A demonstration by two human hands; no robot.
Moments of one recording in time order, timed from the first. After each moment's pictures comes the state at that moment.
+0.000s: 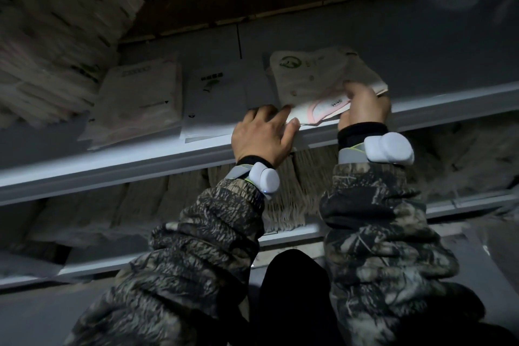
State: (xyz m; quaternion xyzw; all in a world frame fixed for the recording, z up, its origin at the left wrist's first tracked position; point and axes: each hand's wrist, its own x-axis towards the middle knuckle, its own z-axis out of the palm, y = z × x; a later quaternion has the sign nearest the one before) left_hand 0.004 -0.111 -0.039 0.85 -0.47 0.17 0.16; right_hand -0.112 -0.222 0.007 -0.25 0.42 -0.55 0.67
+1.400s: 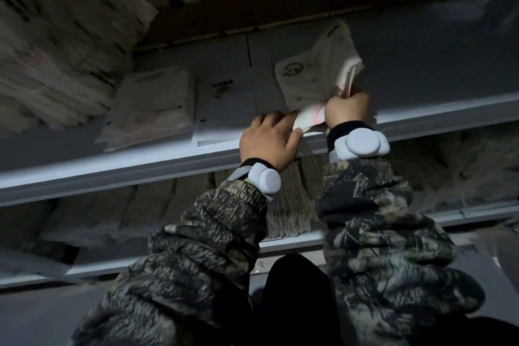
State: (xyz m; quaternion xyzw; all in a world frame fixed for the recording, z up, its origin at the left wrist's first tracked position) left_hand 0.008 -0.103 -0.034 0.84 -0.49 0.12 0.17; right_hand -0.090 -0.194 0.027 -0.50 0.54 -0.41 0.53
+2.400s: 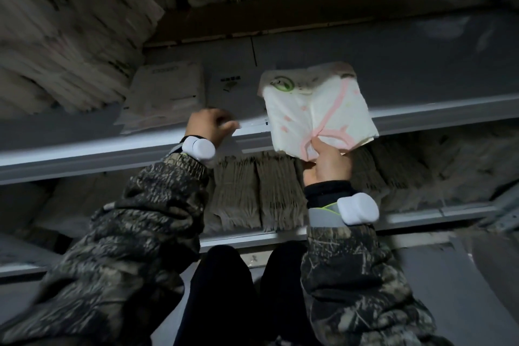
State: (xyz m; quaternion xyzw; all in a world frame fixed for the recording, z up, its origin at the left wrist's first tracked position) left_hand 0.098 -0.013 0.002 0.86 -0.46 0.03 0.22; right_hand -0.122 -0.081 -0.004 -0.18 0.43 -0.45 0.76
